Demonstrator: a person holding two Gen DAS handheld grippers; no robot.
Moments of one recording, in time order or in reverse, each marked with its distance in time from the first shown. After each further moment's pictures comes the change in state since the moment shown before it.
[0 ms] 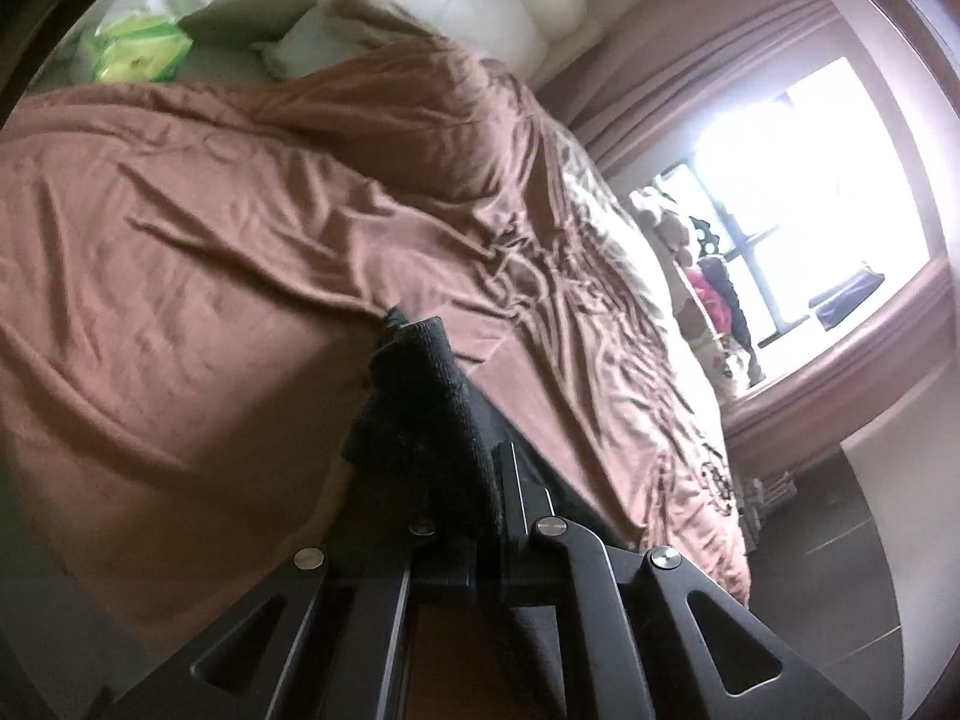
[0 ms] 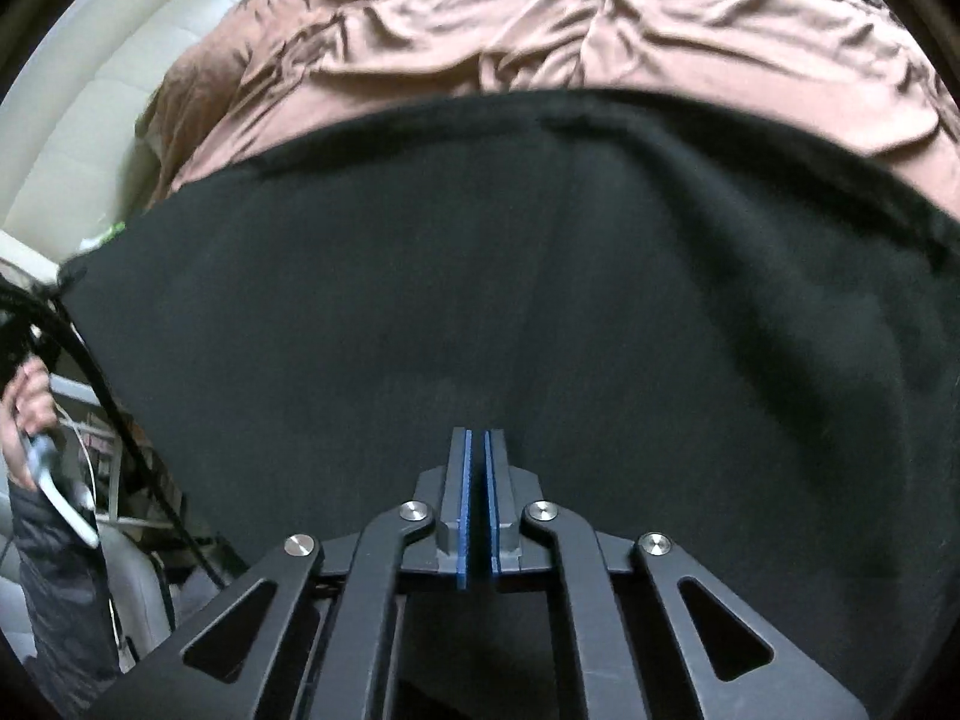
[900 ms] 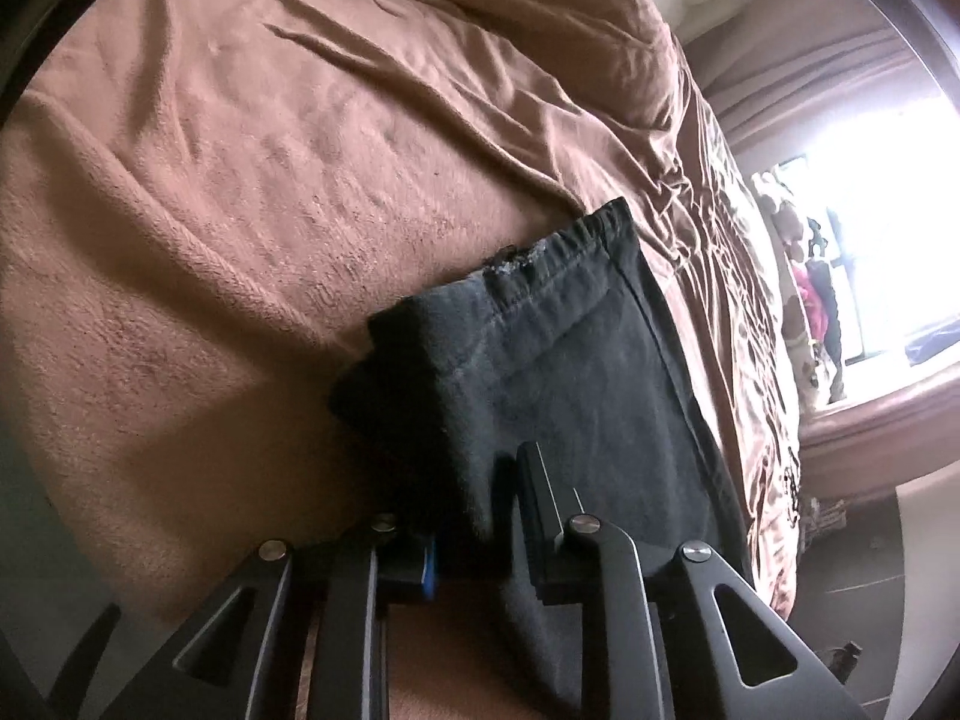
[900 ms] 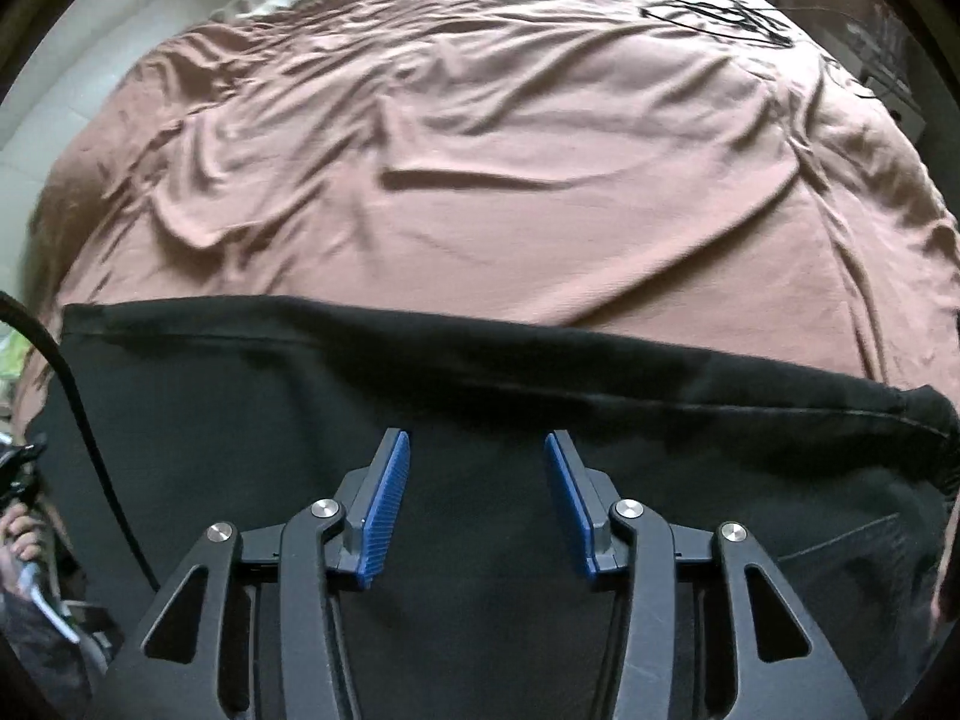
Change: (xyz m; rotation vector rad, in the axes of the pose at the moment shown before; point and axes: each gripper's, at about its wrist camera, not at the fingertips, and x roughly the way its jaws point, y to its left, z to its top) left arm 0.050 0.086 -0.041 -0.172 0.134 0.215; right arm -0.063 -0.087 0.069 0.087 -0.140 -0.223
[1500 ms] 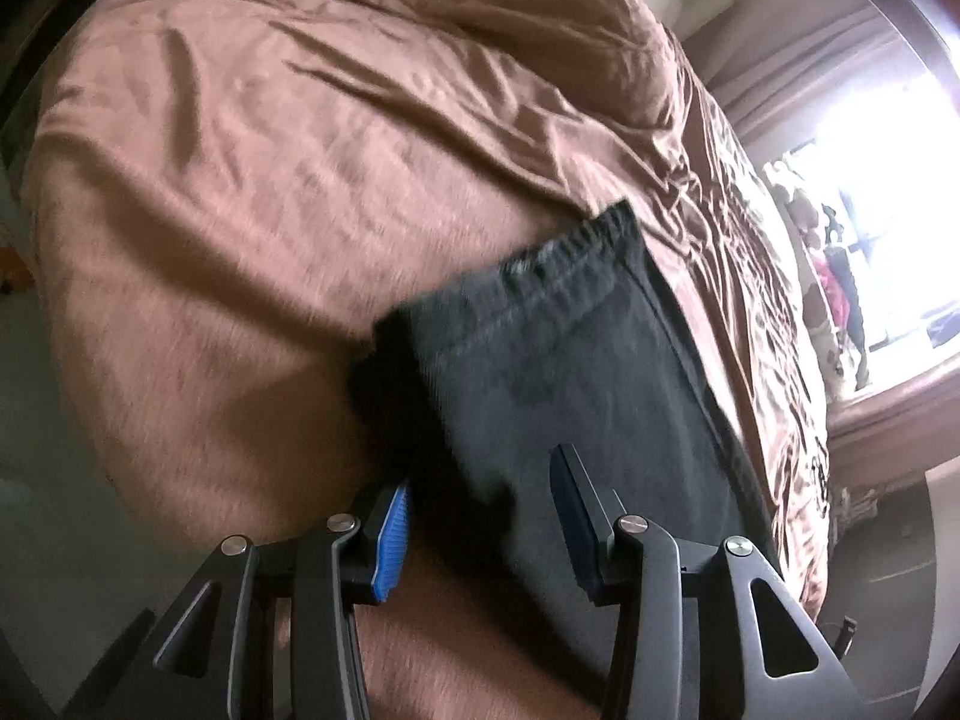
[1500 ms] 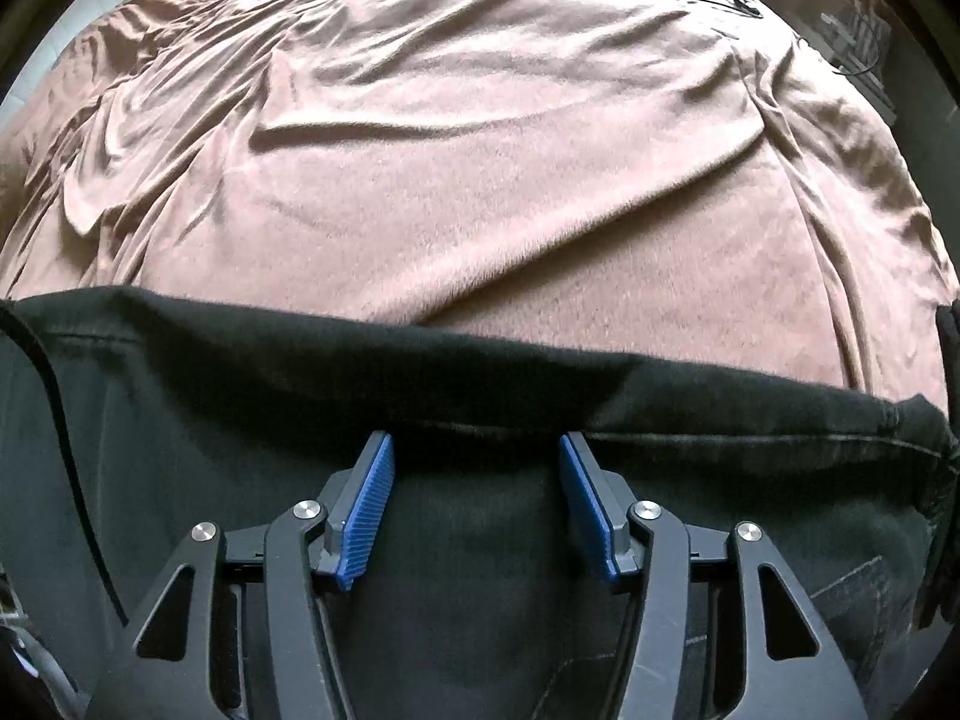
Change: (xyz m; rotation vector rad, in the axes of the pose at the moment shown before) left arm -0.020 -0.004 -0.005 0.040 -0.038 0.077; right arm 0.056 -0.039 0.017 0.018 0.077 -0.187
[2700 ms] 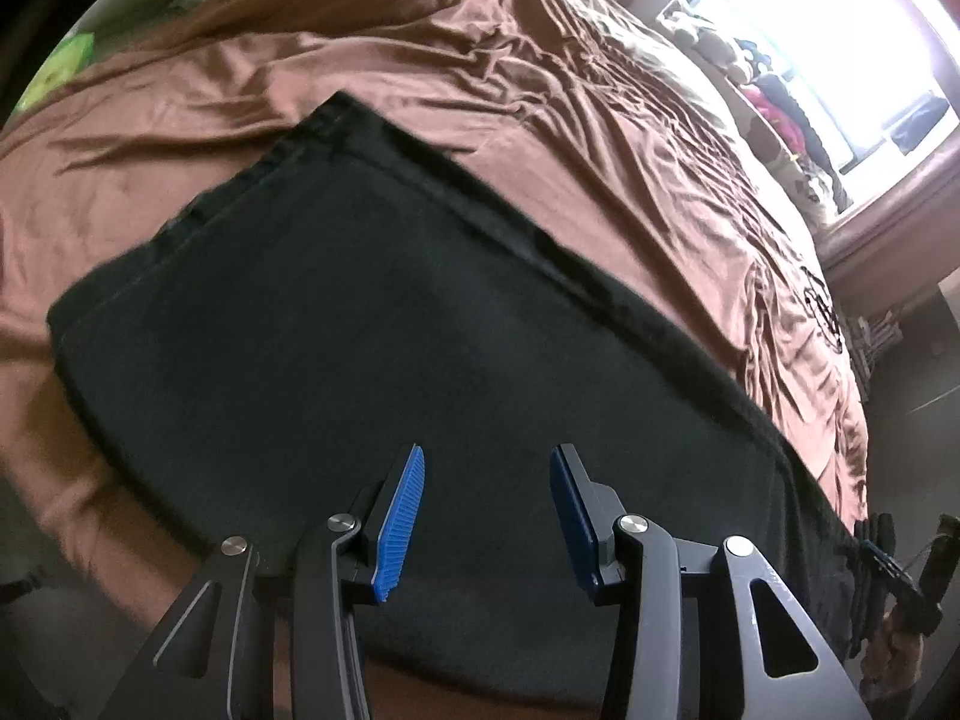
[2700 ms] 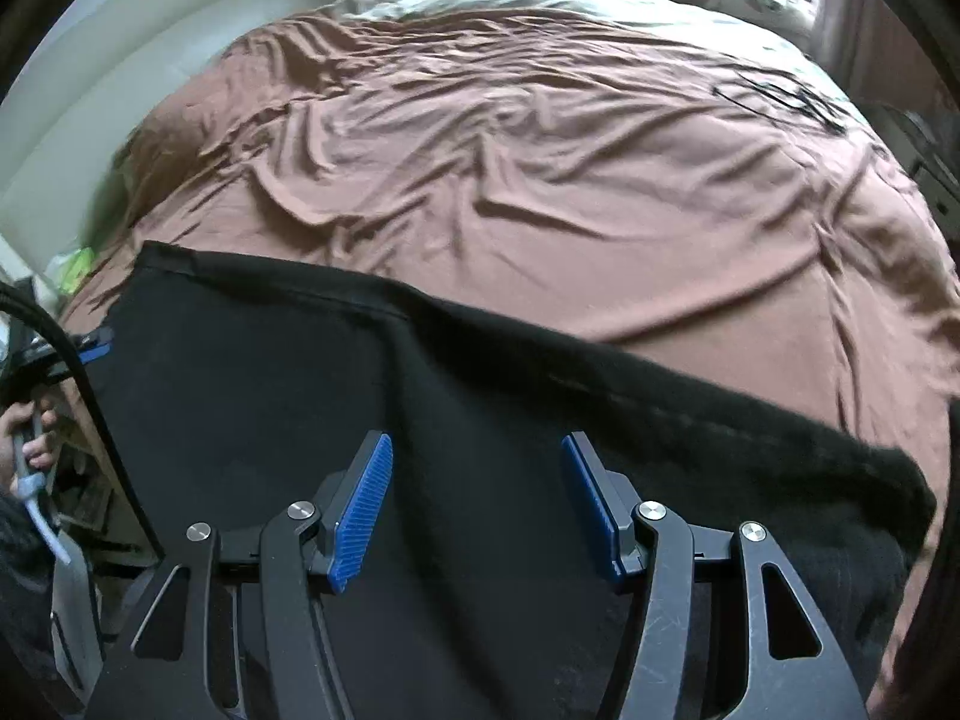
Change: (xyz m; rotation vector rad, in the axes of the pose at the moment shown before) left arm 0.029 -0.136 -0.060 0.357 0.171 0.029; right arm -0.122 -0.011 -0.063 -0.160 -0.147 0.221
